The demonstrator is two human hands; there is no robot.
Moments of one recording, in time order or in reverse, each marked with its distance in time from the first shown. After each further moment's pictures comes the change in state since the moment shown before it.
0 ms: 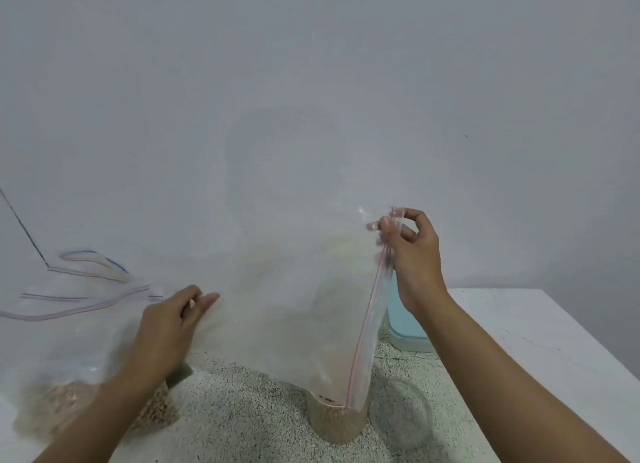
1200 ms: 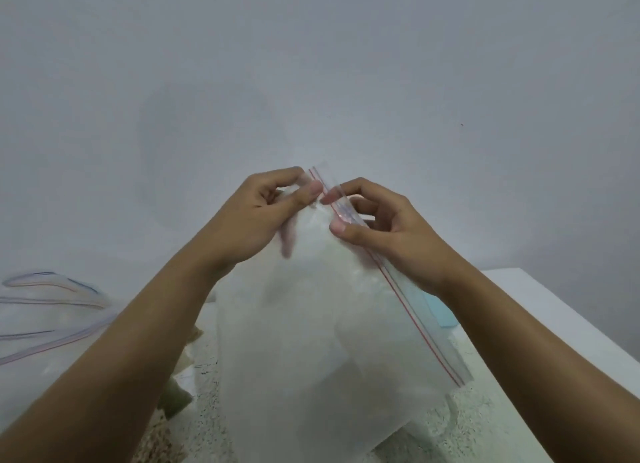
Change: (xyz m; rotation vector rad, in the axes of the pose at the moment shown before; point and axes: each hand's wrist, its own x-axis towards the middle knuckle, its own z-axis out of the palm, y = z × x) left_hand 0.103 0.139 -0.040 -0.678 -0.504 0.375; right_hand -0.027 -0.053 0.064 -0.376 -0.569 -0.152
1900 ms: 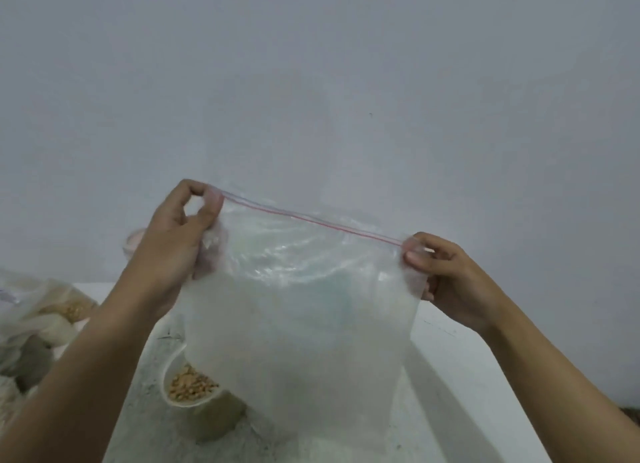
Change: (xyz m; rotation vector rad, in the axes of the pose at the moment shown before) left_hand 0.026 0.021 0.186 -0.192 0.552 -0.285; right_hand -0.126 0.123 -0.272 0.381 0.006 0.284
